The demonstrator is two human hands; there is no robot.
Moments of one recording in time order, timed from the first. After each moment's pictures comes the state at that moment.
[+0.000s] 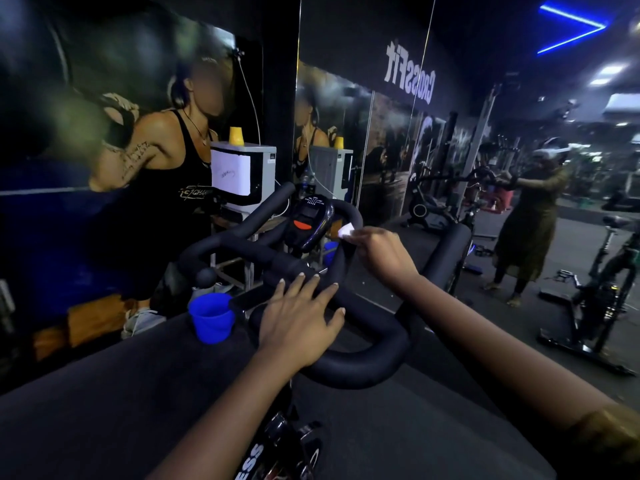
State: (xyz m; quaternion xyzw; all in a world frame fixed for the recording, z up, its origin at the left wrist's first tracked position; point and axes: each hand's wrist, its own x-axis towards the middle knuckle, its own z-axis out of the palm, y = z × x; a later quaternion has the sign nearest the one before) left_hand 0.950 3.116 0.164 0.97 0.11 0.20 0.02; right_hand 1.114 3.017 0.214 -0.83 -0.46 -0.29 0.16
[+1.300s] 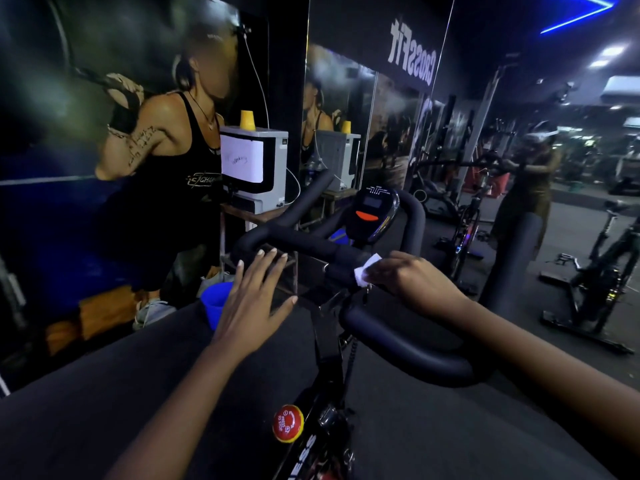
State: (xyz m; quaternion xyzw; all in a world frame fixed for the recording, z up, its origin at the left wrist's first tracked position) left_hand 0.924 3.306 0.102 0.93 0.04 0.37 0.08; right_hand 1.050 3.060 0.183 -0.77 -0.59 -0.25 0.05
